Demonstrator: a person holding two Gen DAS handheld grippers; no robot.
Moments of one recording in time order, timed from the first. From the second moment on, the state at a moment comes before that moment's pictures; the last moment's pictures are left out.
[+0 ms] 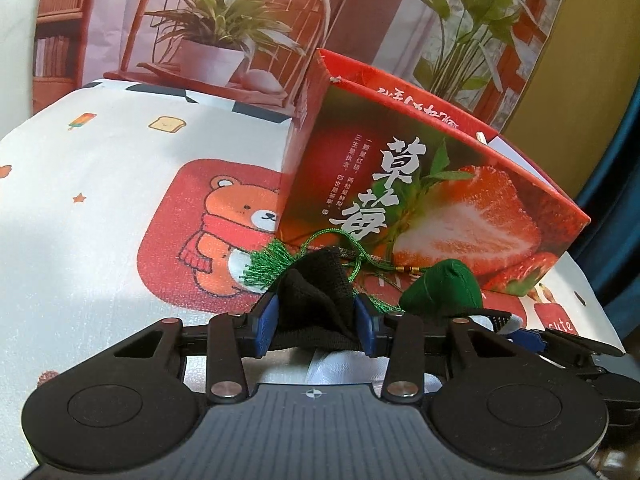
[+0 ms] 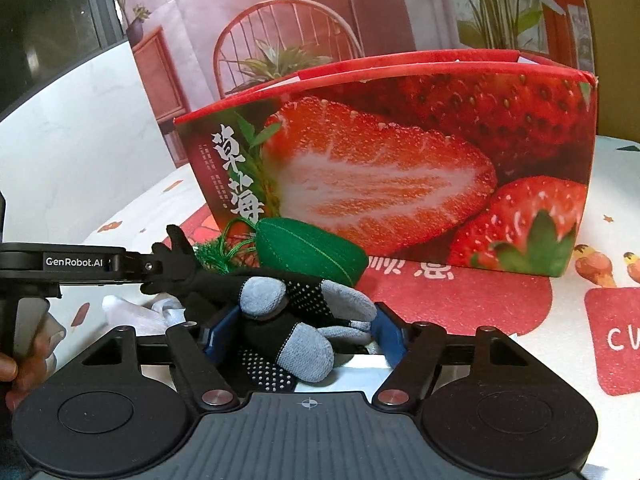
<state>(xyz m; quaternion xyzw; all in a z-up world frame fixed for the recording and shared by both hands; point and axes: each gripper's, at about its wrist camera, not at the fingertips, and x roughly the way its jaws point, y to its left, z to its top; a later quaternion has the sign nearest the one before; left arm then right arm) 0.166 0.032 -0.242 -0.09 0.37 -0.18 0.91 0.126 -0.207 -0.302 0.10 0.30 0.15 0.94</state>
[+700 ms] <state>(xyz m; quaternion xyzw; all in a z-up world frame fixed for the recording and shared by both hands) 0.133 0.015 -0.194 -0.07 0.30 -0.22 0.93 0.115 -0.217 -0.289 0.13 0.28 0.16 0.94</state>
